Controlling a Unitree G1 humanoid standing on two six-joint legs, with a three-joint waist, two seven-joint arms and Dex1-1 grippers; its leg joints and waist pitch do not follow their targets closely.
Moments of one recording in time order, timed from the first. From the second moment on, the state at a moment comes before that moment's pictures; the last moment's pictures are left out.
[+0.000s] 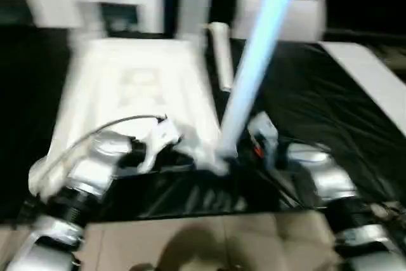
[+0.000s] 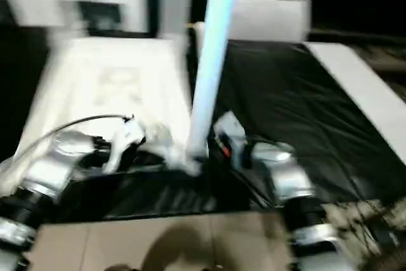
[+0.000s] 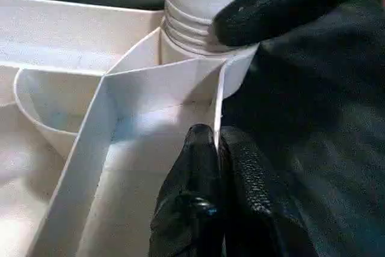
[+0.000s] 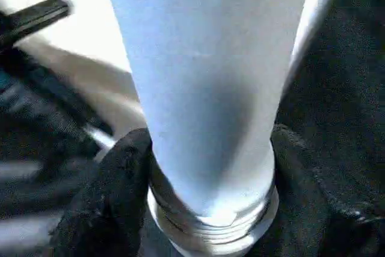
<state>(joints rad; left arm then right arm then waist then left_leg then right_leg) -0.46 0.28 -0.17 0.32 0.00 0.43 -0.92 -0.51 -0.12 0.06 0.59 0.11 0.19 0.74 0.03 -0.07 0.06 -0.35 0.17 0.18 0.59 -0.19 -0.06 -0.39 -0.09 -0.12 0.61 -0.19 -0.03</state>
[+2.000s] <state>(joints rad) -0.53 0.24 -0.20 0.34 -0.02 0.53 -0.72 -0.31 -0.29 0.08 0.28 0.13 0.24 0.76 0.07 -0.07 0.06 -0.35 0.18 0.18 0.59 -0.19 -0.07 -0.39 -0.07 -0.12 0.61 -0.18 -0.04</state>
